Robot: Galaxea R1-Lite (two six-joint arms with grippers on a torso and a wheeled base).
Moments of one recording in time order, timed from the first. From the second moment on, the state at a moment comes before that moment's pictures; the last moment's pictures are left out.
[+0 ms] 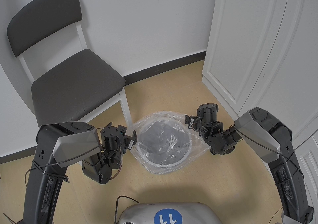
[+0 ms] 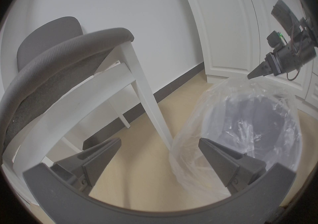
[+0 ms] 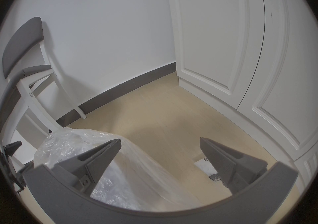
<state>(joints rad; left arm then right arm) -0.41 2.59 -0.99 -1.43 0.38 0.31 0.42 2.66 -1.61 -0.72 -0.39 0.31</state>
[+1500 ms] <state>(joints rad) -0.31 2.78 -1.29 -1.31 0.42 0.30 0.36 2.97 -2.00 -0.70 -0.41 0.31</state>
